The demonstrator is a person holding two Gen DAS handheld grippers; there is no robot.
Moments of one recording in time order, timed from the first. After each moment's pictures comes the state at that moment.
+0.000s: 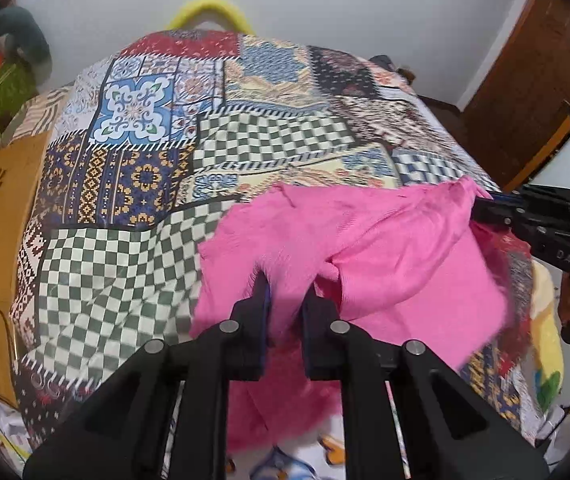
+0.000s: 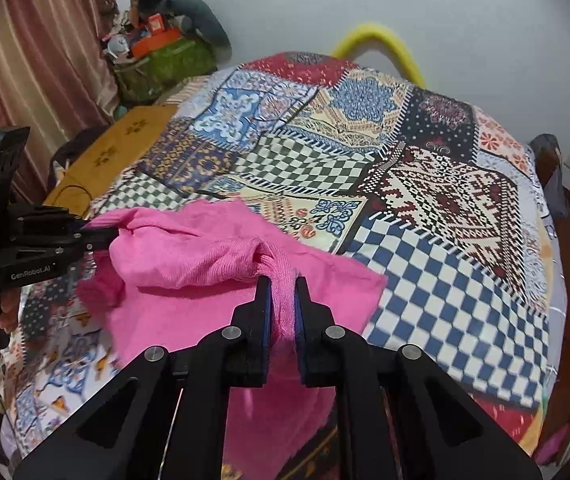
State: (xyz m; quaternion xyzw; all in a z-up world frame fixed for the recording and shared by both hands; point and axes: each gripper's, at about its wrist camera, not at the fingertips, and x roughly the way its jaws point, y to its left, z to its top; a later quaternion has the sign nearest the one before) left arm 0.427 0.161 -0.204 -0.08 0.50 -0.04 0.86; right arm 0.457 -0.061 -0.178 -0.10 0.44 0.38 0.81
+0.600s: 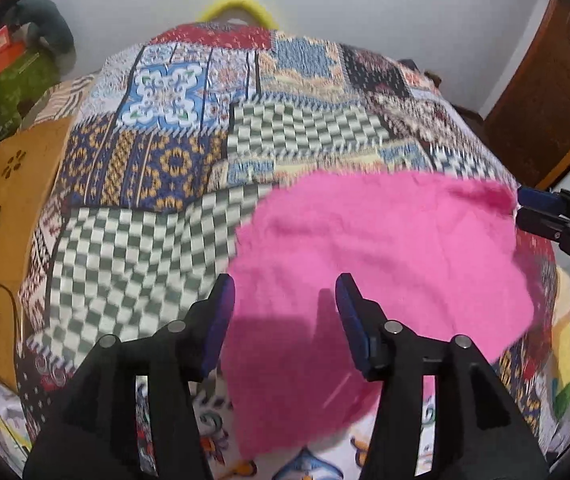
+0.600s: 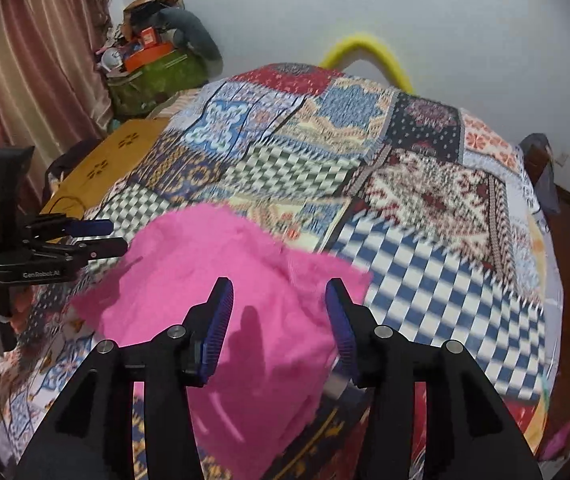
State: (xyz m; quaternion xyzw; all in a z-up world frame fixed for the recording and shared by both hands) left arm 0.407 0.175 -0.217 -0.08 0.50 0.00 0.86; right arm 0.445 -0.077 -0.177 -0.08 0.42 0.37 0.82
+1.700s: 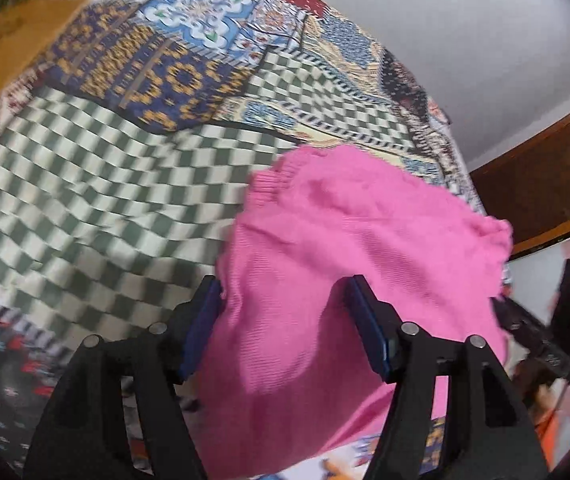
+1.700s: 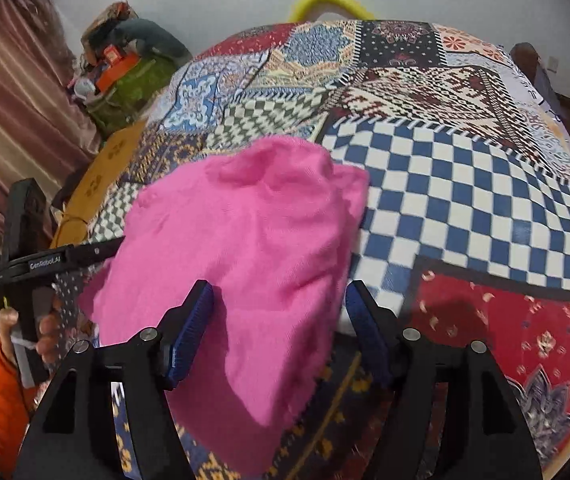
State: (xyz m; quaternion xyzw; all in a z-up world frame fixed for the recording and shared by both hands) left arm 0.416 0.211 -0.272 -0.29 0.50 -0.02 0.81; right arm 0.451 -0.096 -0.233 0.03 0.50 0.35 0.80
